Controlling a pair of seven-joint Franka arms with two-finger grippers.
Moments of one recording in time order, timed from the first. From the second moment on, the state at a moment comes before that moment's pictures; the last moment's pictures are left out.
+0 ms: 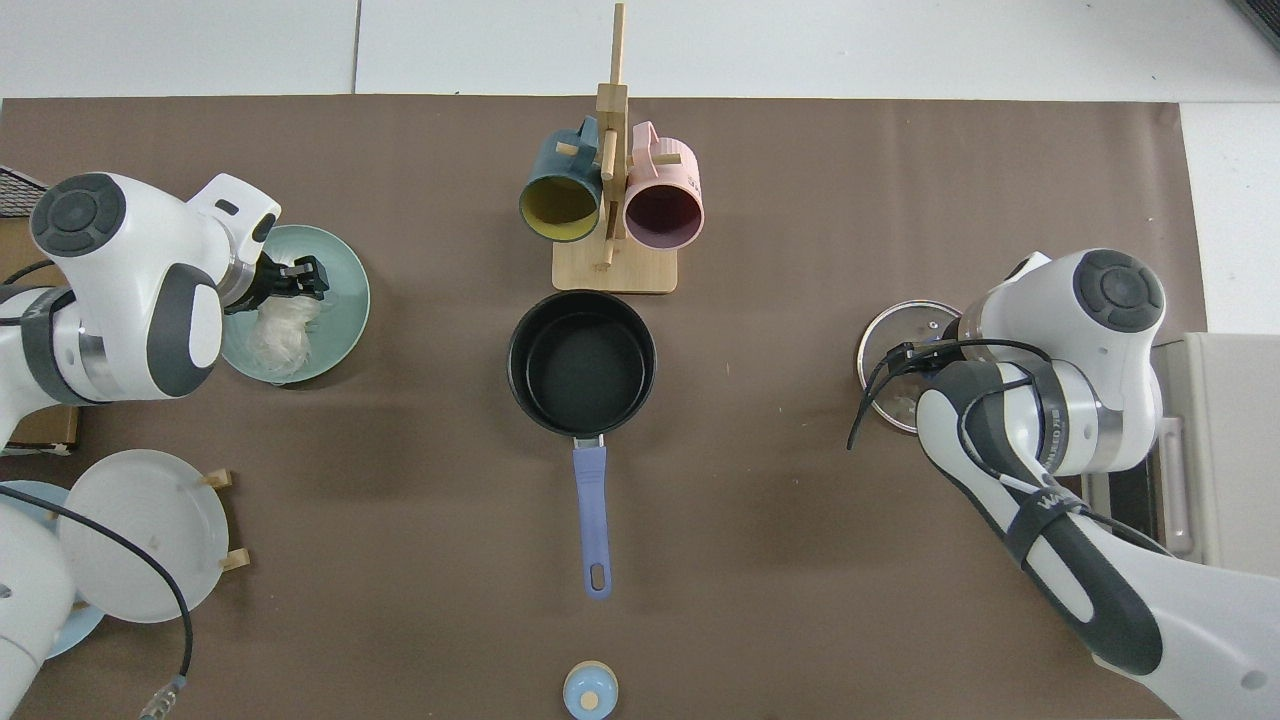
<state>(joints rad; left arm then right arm) 0.08 0.46 -0.09 -1.73 0.06 2.28 -0.23 0.12 0.28 -0.09 -2.03 0.02 2.30 0.00</state>
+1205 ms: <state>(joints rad) 0.07 0.16 -0.56 -1.66 -0.03 1.85 -0.56 0.11 0.08 -0.09 -1.90 0.02 1.94 0.00</state>
